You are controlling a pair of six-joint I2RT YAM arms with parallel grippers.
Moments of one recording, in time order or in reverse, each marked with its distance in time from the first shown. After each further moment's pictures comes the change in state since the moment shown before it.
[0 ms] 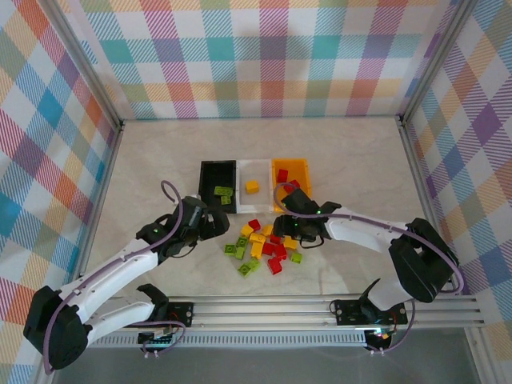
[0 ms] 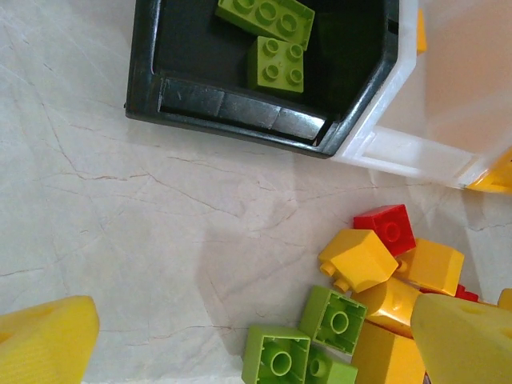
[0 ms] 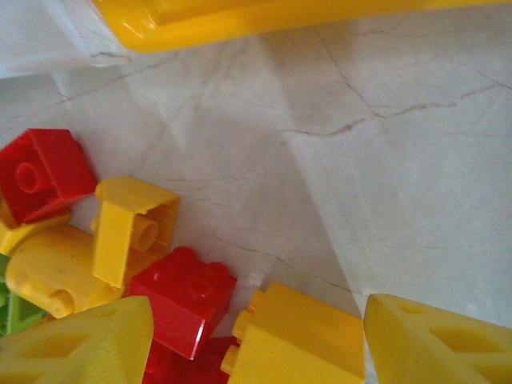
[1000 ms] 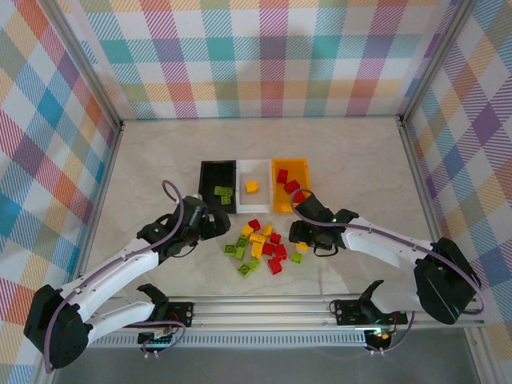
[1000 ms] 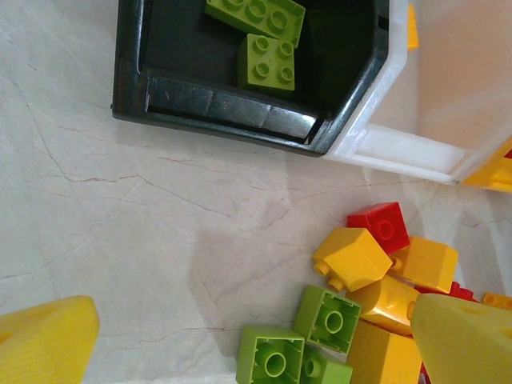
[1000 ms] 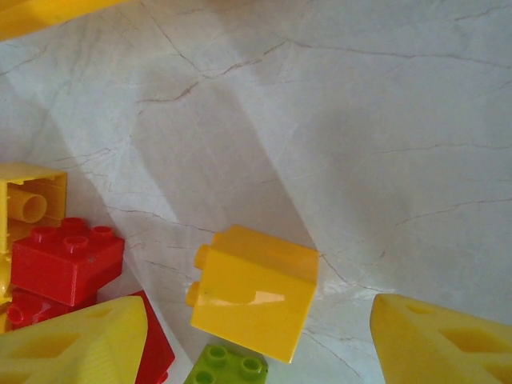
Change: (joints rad) left arm 0.000 0.010 -0.002 0.016 0.014 0.011; right arm -0.025 -0.168 -0.099 -0.120 0.083 0.068
